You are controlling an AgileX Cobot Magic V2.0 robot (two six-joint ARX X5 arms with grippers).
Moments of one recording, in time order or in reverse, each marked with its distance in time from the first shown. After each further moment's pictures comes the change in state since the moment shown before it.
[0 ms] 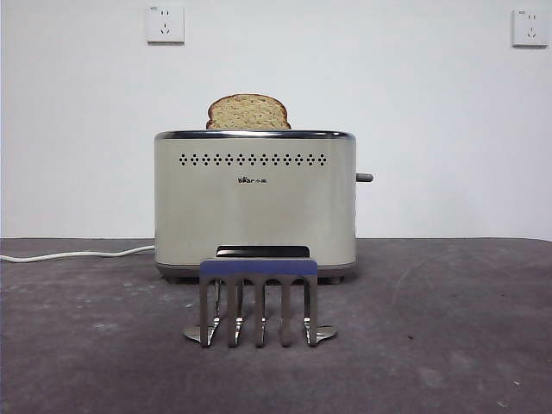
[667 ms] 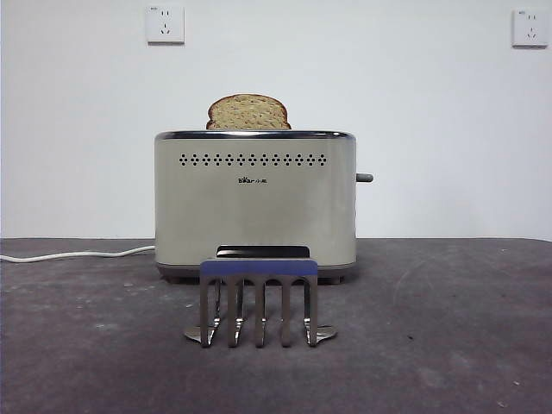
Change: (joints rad) left arm 0.000 0.000 0.000 0.079 -0.001 0.046; right arm 0.000 0.000 0.000 0.000 0.000 0.000
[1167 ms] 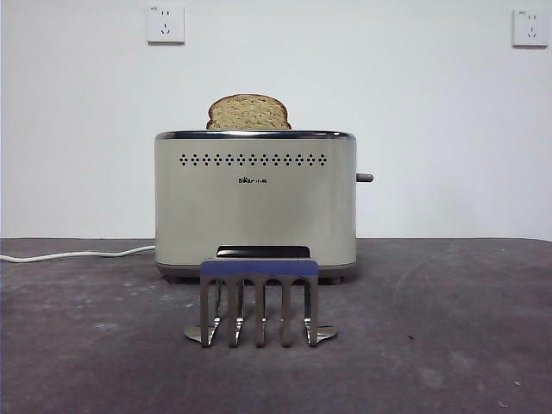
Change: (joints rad) left arm 0.000 0.113 0.183 0.071 0.000 0.031; right arm 0.000 0.000 0.000 0.000 0.000 0.000
